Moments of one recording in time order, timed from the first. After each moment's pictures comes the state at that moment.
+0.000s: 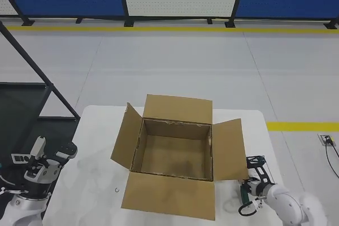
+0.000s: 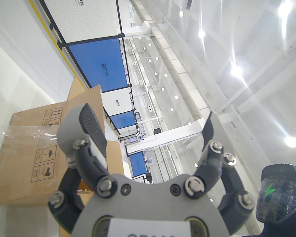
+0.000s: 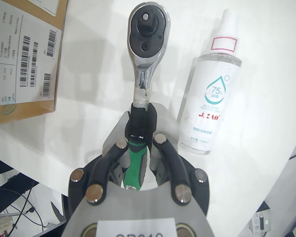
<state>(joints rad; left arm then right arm) 1.51 -1.21 -1.93 -1.93 -0.55 -0.21 -0.50 -1.28 -1.24 1.59 -1.72 -1.05 -0.13 1.04</state>
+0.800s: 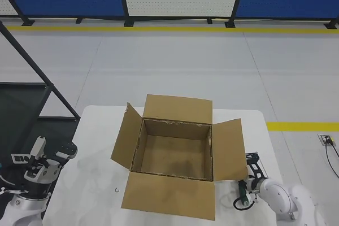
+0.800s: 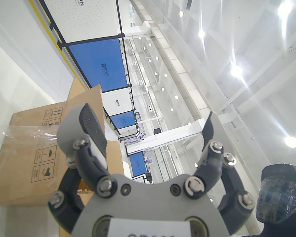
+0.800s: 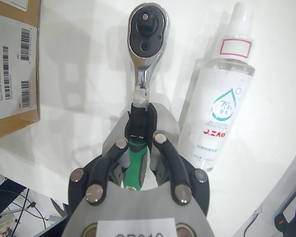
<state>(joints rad) 1.51 -1.21 -1.93 -1.93 -0.55 -0.21 -0.50 -1.19 -1.23 1.51 -1.64 -1.08 -0.07 1.10</state>
